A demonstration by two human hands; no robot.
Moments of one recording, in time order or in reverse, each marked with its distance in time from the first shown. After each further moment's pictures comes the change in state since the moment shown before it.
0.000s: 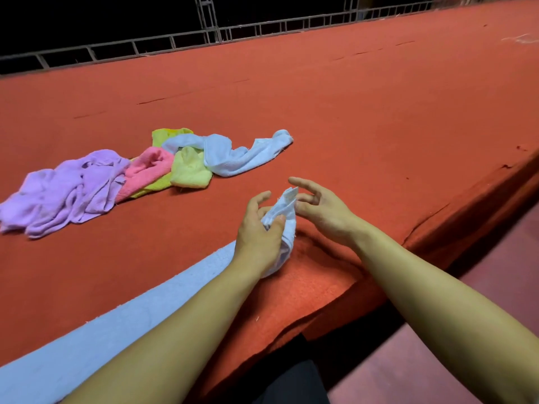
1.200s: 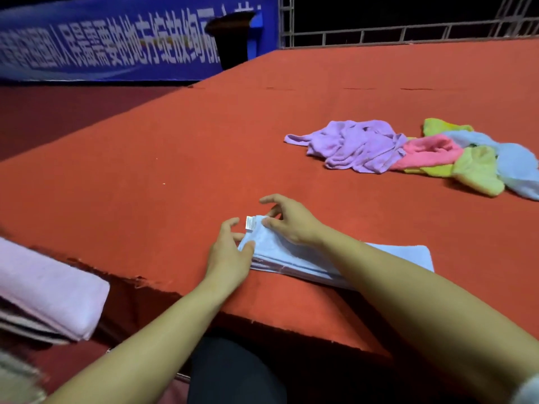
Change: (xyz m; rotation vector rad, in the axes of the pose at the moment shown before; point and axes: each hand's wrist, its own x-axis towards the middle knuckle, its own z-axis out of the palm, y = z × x) left_hand -0.241 -0.117 -0.413 0.394 0.798 -0.458; right_hand 0.009 0.054 0.534 -0.613 -0.803 -0.363
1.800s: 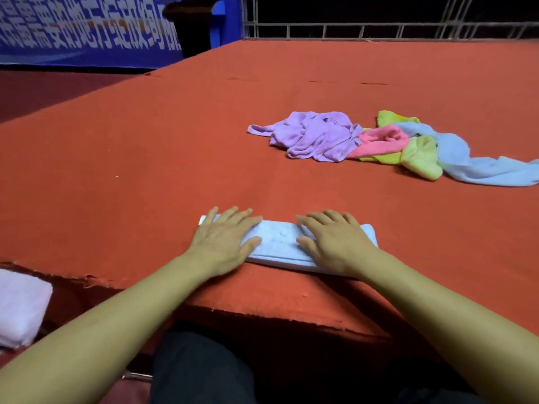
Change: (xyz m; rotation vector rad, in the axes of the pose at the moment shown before) left_hand 0.015 0.018 0.029 0.867 -0.386 0.634; right_hand -0.139 0.025 -0.071 -0.840 -0.092 0.253
